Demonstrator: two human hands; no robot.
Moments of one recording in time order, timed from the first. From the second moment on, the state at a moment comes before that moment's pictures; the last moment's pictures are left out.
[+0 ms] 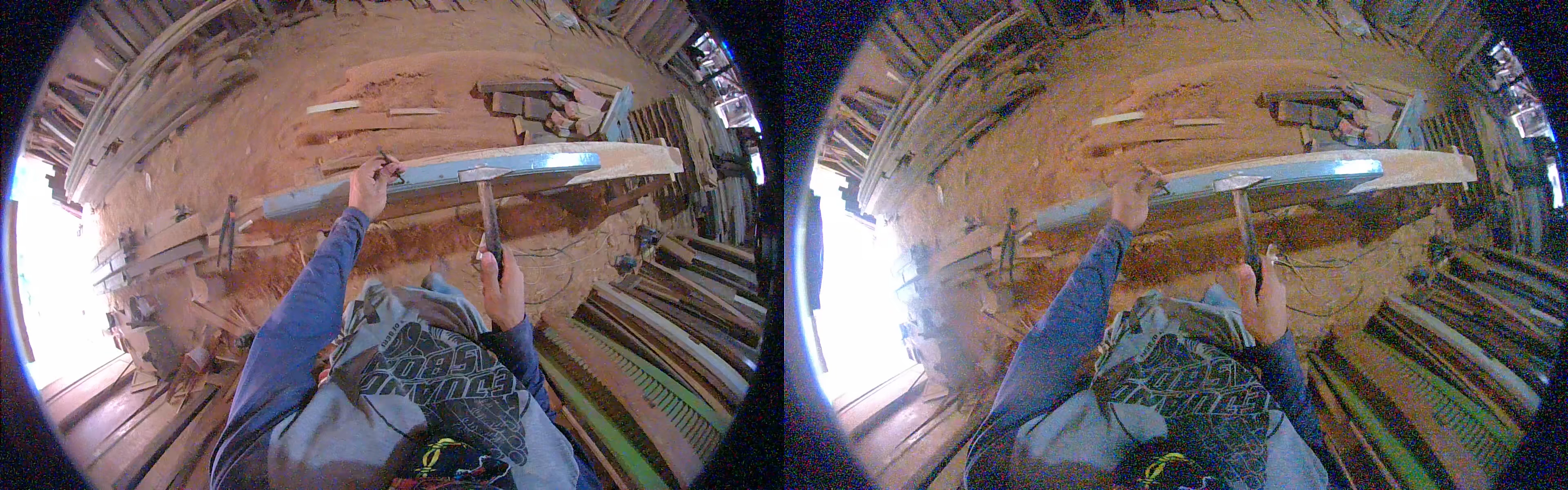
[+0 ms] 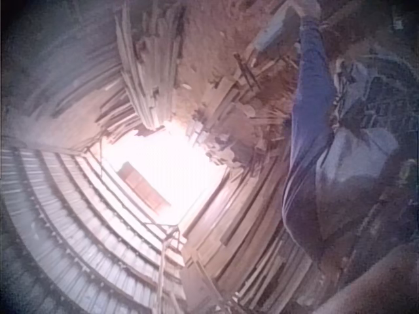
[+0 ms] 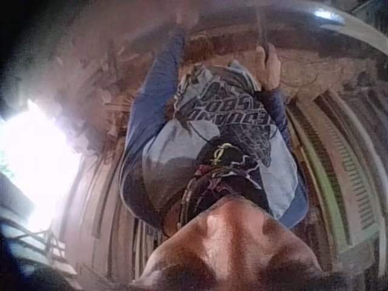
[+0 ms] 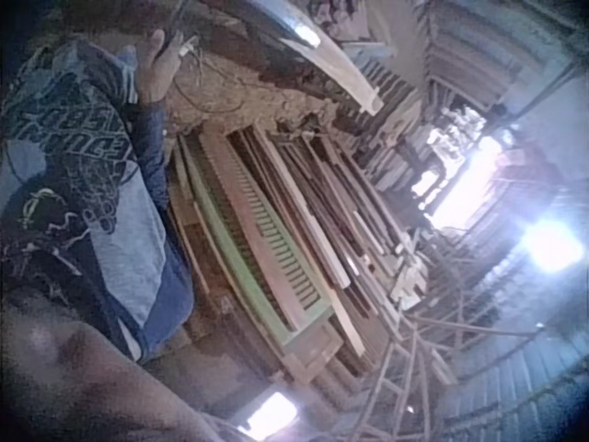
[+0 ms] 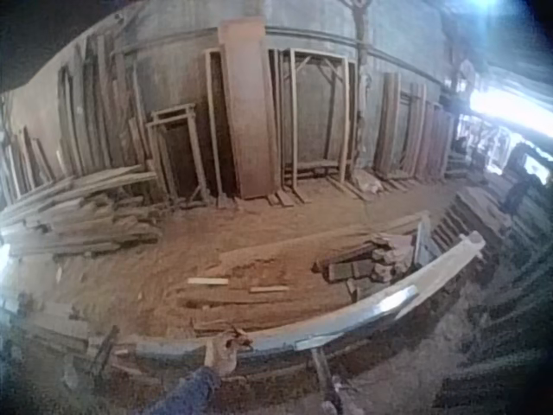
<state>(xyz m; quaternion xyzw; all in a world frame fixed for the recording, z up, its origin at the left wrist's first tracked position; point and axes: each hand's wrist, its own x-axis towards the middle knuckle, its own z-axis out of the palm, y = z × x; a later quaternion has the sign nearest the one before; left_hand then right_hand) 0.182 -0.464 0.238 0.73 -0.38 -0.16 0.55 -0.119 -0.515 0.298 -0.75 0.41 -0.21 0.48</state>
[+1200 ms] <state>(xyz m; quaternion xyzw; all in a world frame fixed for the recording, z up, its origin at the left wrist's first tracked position) 0.188 -0.476 0.190 0.66 -0.45 -0.17 0.58 -0.047 -0.534 0.380 -0.90 0.28 -0.17 0.28</state>
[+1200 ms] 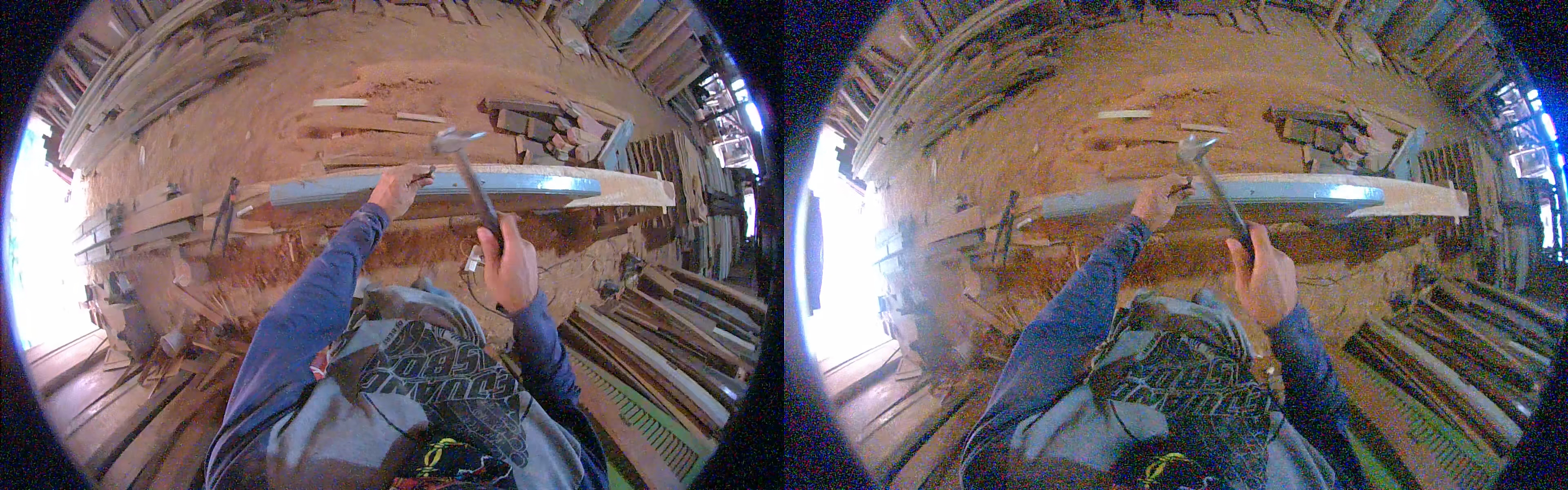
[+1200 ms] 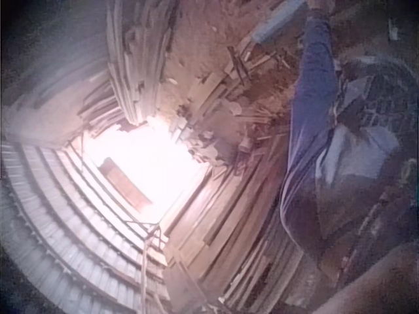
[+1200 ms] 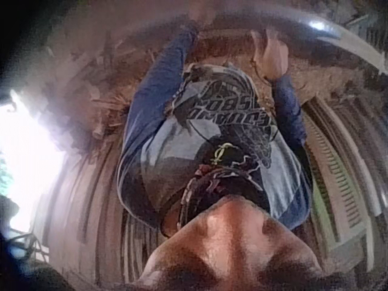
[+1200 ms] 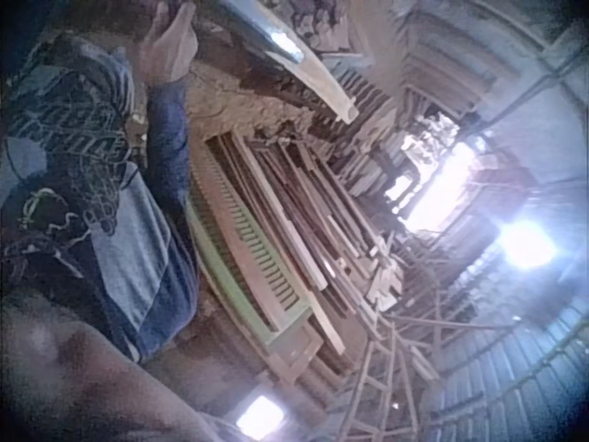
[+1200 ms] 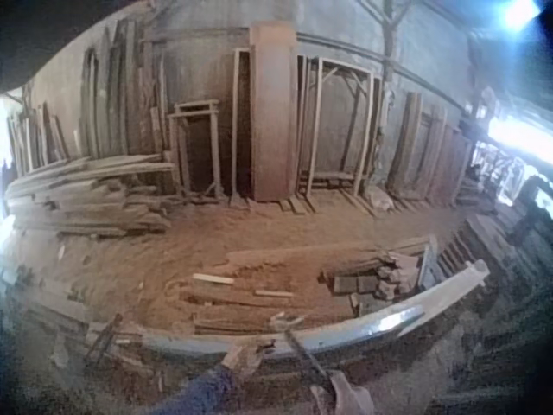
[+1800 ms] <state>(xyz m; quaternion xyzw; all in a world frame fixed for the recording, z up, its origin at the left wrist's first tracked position) 0.191 -0.468 0.189 0.57 -0.22 -0.28 0.74 -0.075 -0.526 0.342 -0.83 0.37 -0.21 0.35</state>
